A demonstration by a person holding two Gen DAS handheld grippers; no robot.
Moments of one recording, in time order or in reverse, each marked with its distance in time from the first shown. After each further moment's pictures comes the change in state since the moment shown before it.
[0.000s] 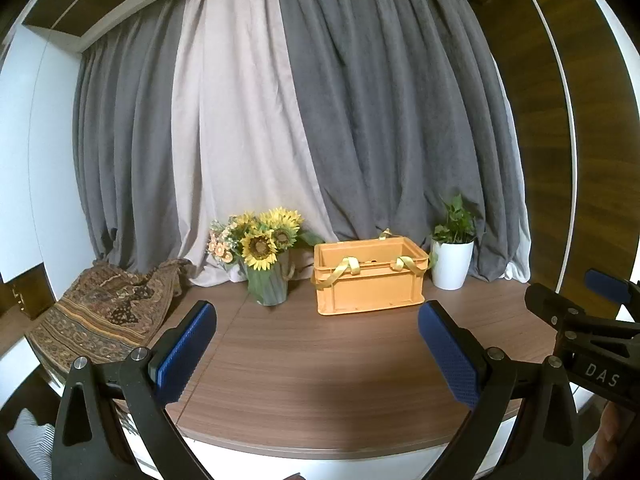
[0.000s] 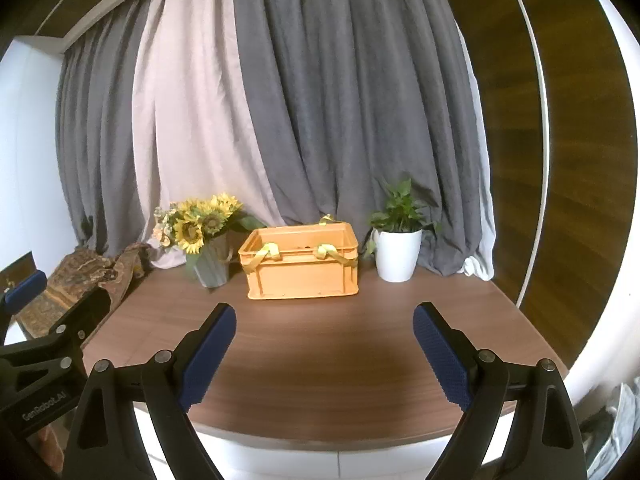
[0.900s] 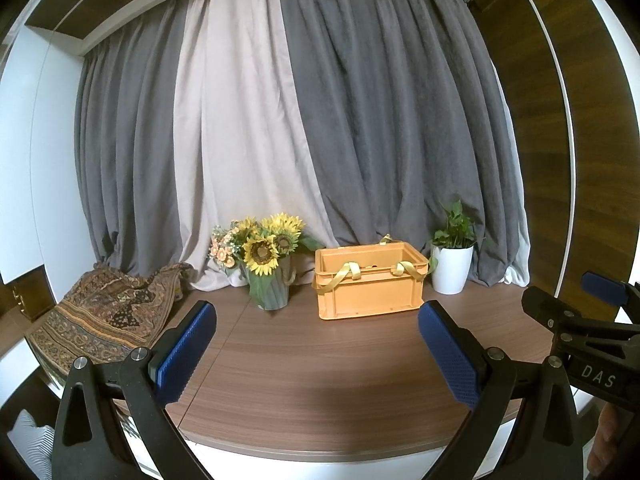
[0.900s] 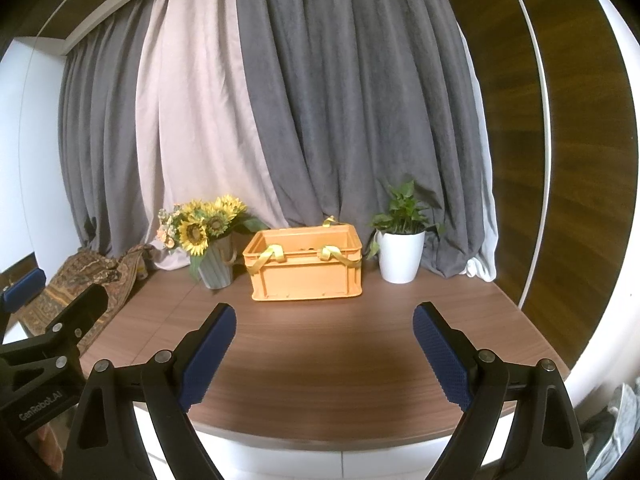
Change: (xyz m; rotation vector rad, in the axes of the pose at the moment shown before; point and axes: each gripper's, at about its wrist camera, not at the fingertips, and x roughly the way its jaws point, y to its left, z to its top) left arm -0.006 0.000 0.004 -0.002 -0.017 0.000; right arm -0.003 0.001 0.000 0.001 0.000 0.010
